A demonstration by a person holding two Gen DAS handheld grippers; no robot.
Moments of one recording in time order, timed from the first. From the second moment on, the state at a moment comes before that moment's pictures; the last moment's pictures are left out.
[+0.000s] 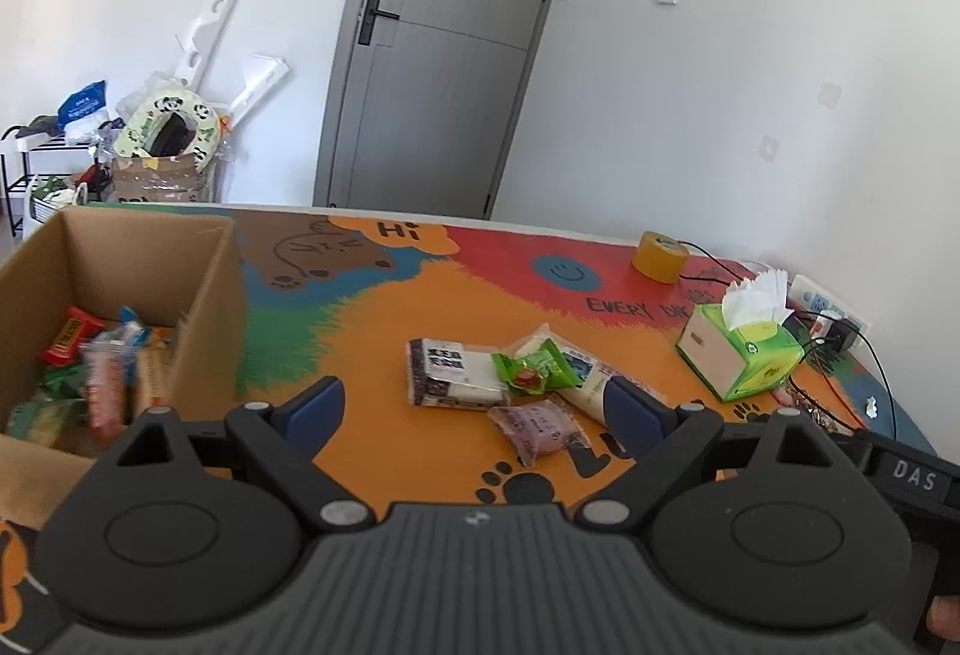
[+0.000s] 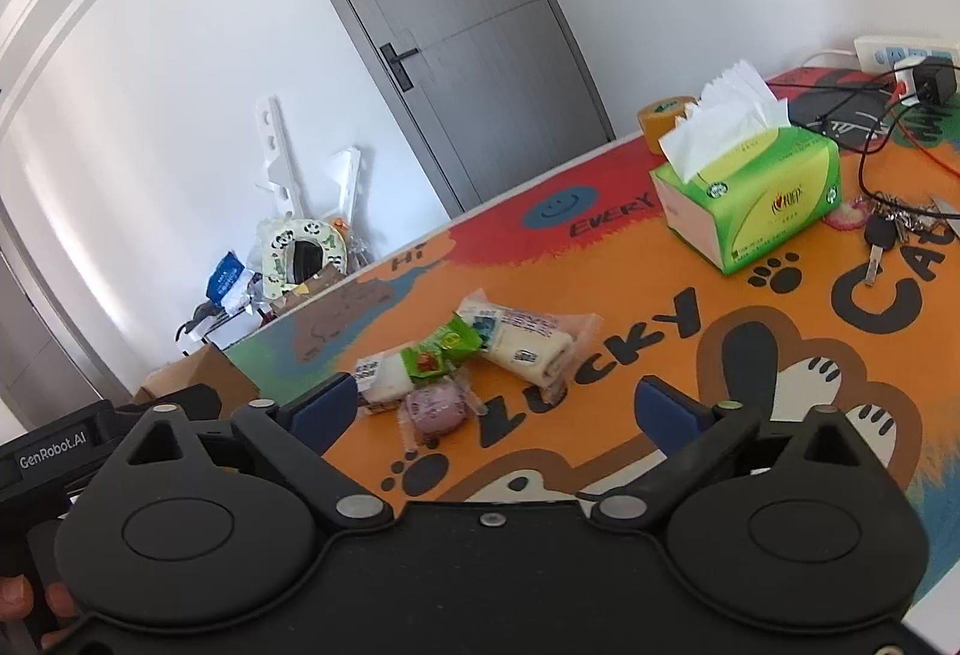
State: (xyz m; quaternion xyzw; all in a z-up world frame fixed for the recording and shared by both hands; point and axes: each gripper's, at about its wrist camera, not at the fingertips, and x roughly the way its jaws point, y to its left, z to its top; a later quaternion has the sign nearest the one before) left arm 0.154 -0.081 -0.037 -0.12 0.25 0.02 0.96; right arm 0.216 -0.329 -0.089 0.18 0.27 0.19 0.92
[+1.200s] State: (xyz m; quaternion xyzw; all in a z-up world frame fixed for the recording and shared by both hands) left arm 0.274 -0.151 -0.116 -0.09 0.34 0.07 0.93; right arm 0.300 -0.350 -0.127 0.20 0.30 0.20 0.91
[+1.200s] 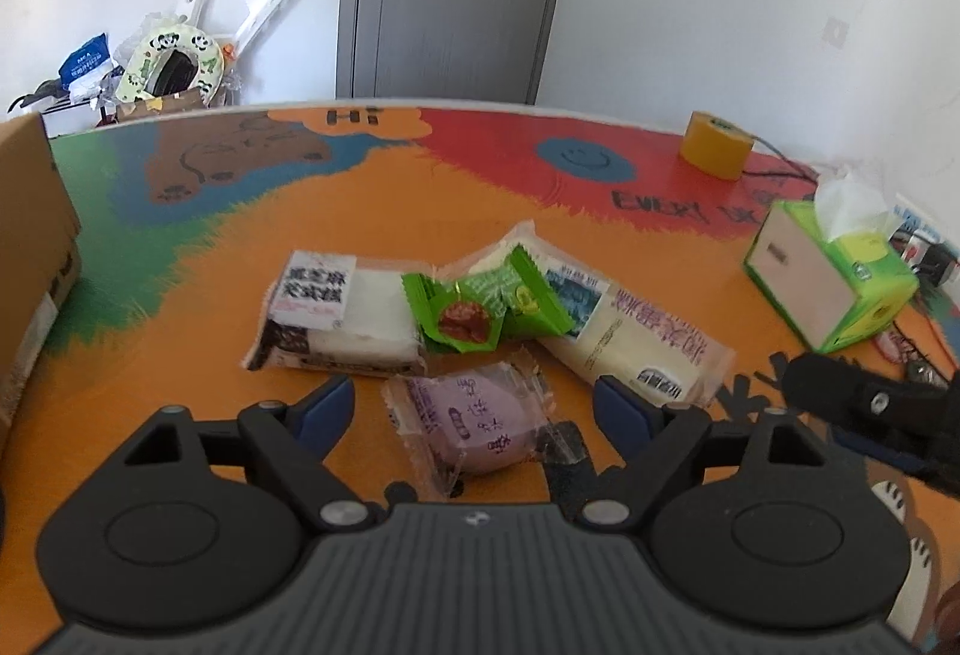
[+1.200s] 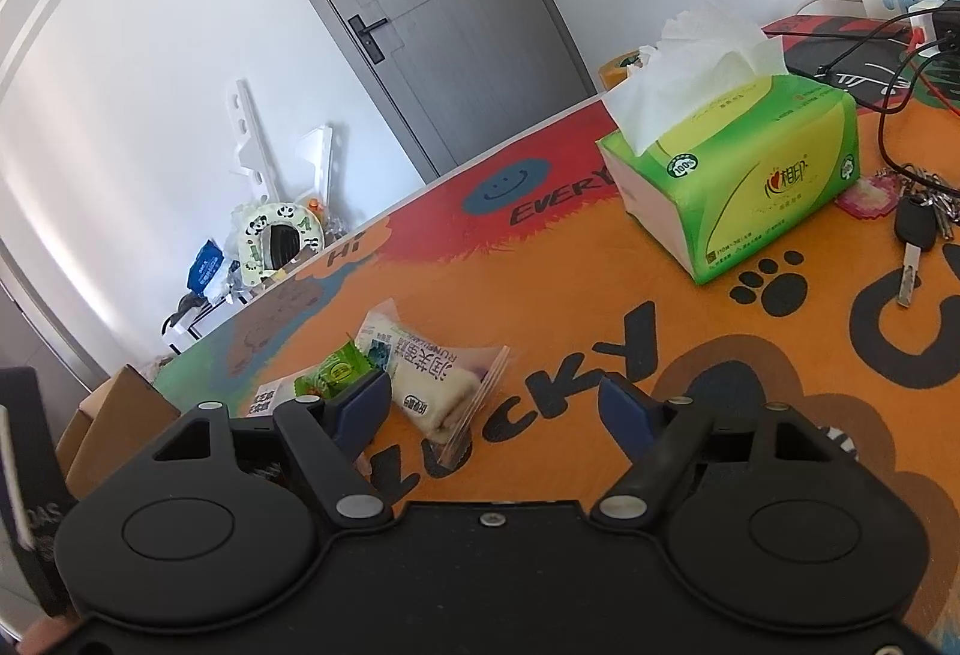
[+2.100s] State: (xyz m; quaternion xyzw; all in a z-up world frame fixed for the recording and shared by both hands) left arm 0.253 -0.108 -0.084 -0.12 0.31 0.05 0.94; right arm 0.329 -0.301 -0.105 0.16 0.28 0.23 0.92
